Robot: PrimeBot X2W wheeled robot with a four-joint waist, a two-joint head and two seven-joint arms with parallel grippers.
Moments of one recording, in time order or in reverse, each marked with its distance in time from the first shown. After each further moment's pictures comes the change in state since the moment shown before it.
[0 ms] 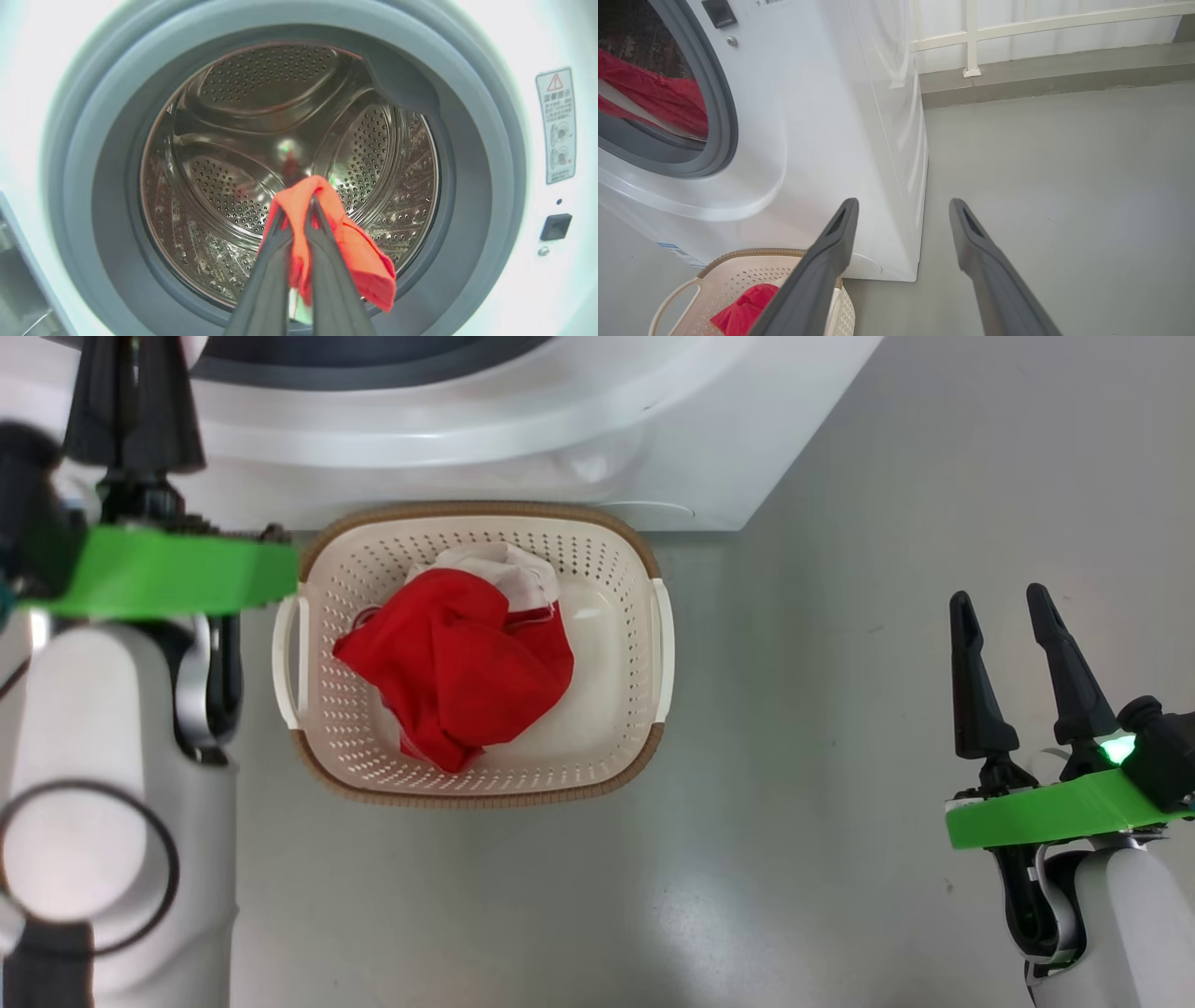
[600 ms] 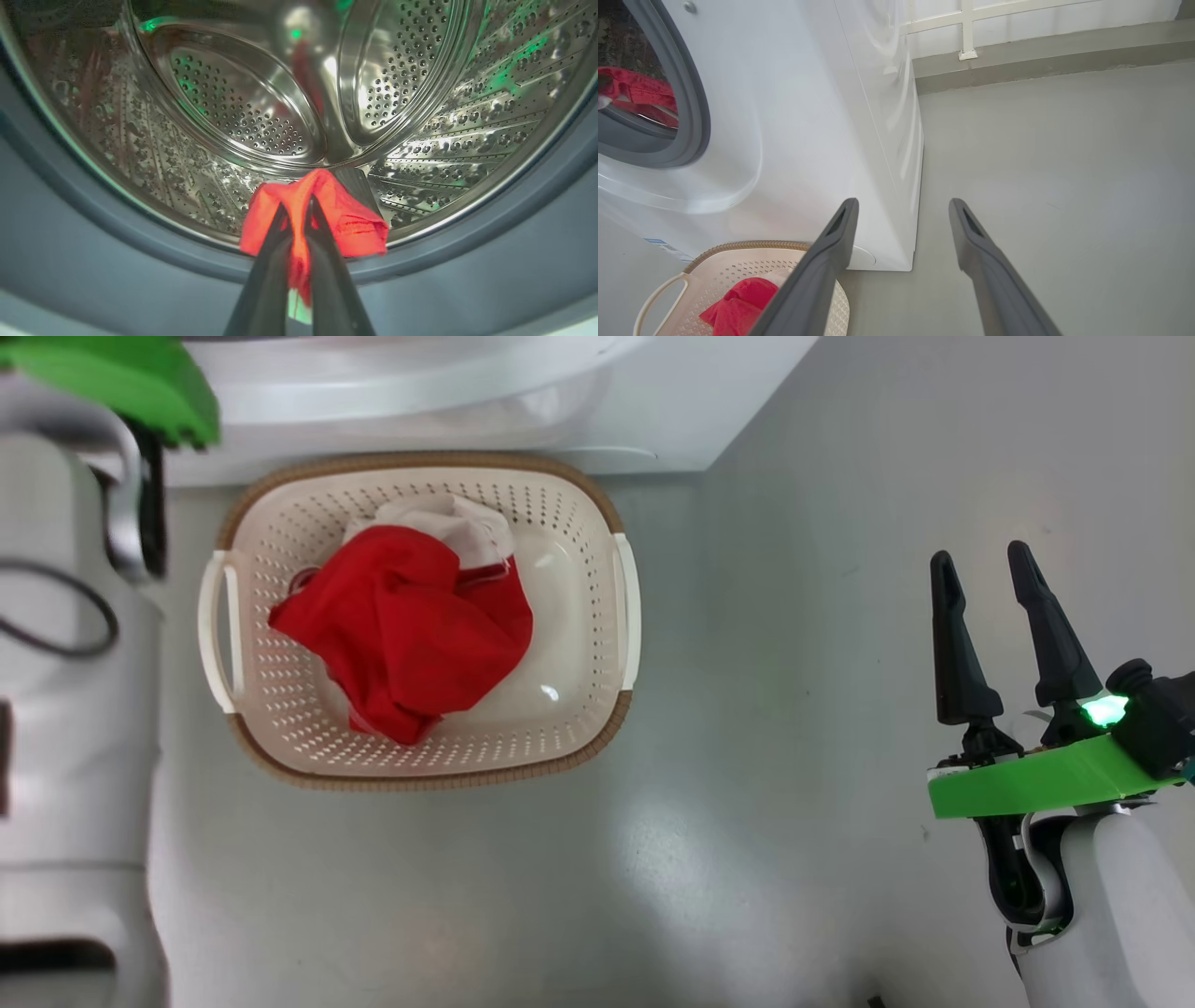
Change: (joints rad) left arm -0.389 0.084 -0.075 0.595 0.013 0.053 0.000; right arm -0.066 0.000 0.040 0.000 0.029 0.000 0.000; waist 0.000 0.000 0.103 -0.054
